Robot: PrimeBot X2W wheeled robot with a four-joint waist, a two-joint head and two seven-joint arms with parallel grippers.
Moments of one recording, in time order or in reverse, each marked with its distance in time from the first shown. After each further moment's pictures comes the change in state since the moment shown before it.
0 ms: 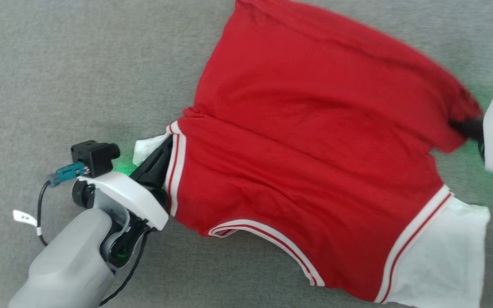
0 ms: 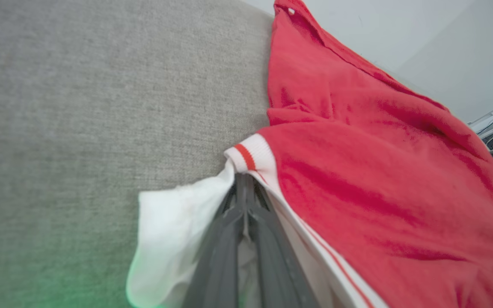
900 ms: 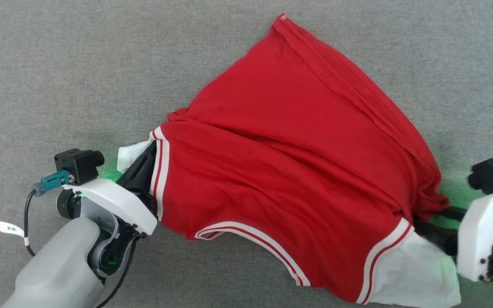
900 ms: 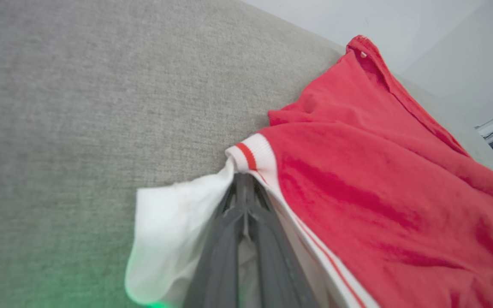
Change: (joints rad) left arm 0.057 0.052 0.021 -0.075 -0.029 0.055 0.014; right arm 0.570 0.186 -0.270 -0.397 -0.122 0.009 -0.050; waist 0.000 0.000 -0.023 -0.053
